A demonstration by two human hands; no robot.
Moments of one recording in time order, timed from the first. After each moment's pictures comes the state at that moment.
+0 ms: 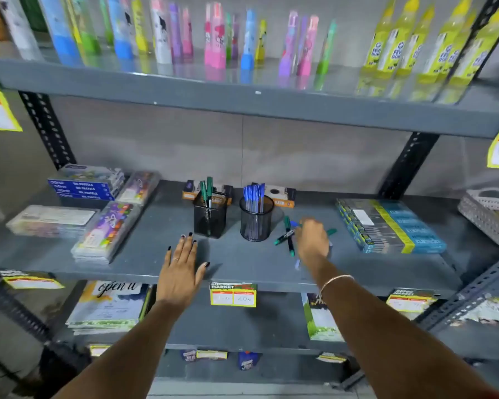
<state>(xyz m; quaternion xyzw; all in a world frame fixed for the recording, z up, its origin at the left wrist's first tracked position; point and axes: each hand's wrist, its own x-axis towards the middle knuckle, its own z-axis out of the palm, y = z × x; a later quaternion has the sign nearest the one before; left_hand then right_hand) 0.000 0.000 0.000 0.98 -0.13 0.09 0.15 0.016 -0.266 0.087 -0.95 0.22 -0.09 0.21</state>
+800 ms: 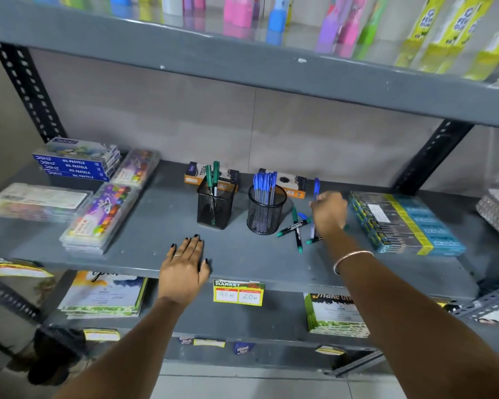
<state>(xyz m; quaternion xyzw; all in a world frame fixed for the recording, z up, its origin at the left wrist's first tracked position) 0.013 0.001 -0.022 0.98 -0.09 0.11 0.15 0.069 -0.277 0.104 -0.87 0.31 -0.15 0.35</state>
